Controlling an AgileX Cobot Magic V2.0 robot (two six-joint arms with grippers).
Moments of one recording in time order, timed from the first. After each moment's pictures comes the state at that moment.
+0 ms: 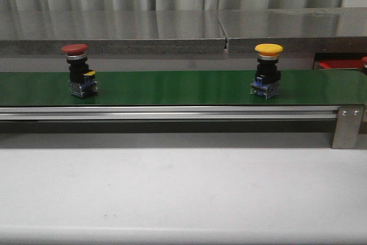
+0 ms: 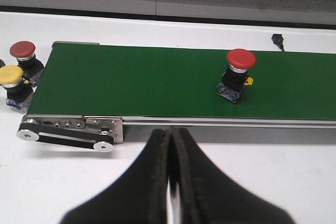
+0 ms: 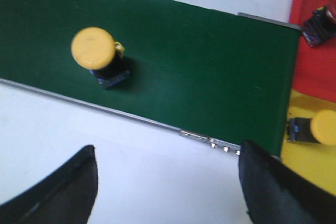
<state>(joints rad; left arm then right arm) -0.02 0.61 -0.66 -0.20 0.62 0.05 0.12 1.33 -1.25 0.12 0.91 -0.08</state>
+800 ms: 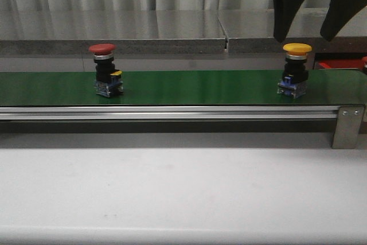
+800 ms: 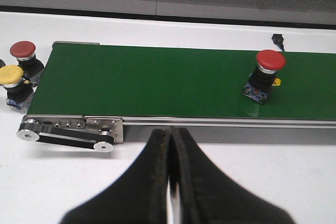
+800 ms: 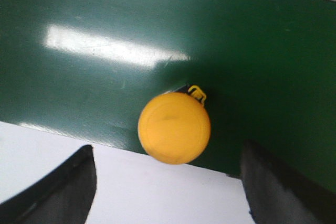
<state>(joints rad) -0.02 0.61 -0.66 -0.20 0.62 0.05 0.22 1.78 -1.60 0.07 1.09 0.10</state>
